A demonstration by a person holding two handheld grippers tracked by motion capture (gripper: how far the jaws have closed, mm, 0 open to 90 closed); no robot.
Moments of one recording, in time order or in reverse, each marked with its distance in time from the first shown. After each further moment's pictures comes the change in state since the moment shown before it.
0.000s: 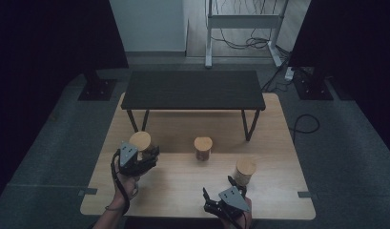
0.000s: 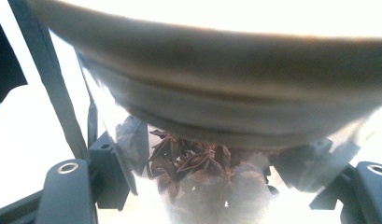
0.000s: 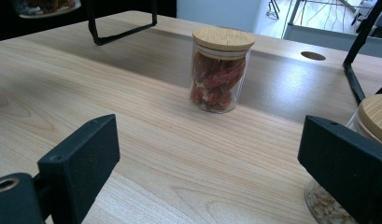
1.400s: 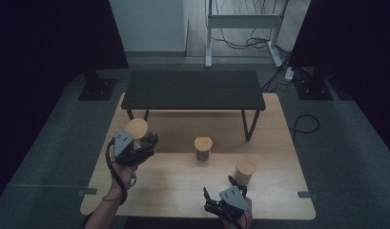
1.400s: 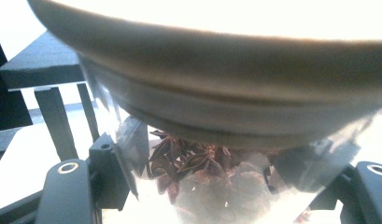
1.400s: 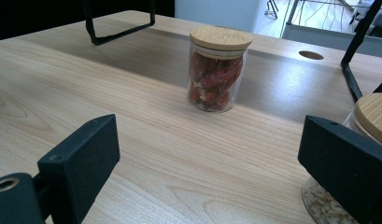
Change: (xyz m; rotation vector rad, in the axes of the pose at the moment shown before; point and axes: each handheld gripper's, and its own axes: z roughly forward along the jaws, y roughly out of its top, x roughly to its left) left arm 0.004 0.036 -0.004 -0.081 -0.015 0.006; right arm -0.001 0.000 0.000 0.002 -0.005 0.001
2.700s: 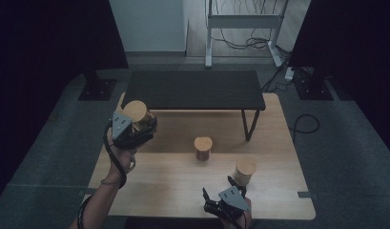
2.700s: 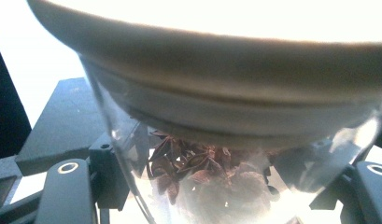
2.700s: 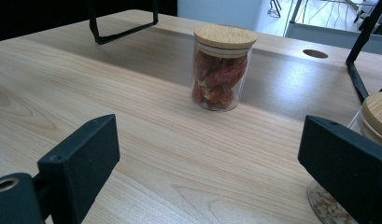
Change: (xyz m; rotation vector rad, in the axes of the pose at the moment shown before) left arm 0.008 0.037 0.019 -0.062 0.009 0.035; right arm 0.000 0.000 0.000 0.002 0.010 0.003
